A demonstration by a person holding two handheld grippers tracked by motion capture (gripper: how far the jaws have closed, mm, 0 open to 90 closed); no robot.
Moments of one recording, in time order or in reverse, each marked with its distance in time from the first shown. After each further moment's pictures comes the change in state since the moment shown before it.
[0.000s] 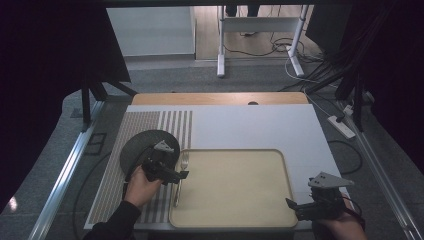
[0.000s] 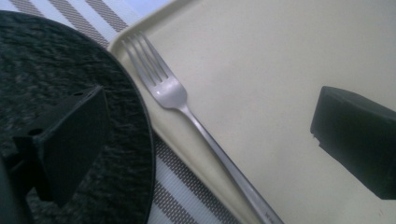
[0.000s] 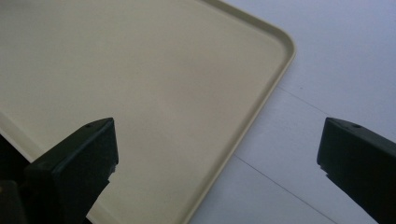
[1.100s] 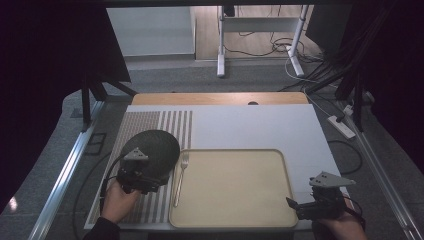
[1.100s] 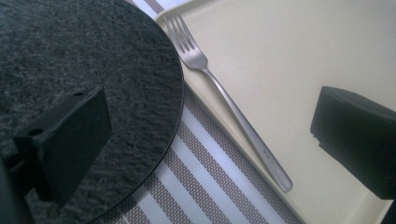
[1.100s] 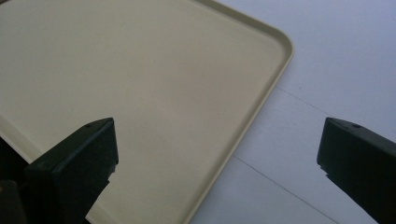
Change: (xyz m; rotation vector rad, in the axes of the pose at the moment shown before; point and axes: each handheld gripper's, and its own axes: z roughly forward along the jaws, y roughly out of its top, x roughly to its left) left arm 0.004 -0.045 -0.050 -0.095 0.044 -0.076; right arm -0.002 0.000 -0.001 -0.007 0.002 0.021
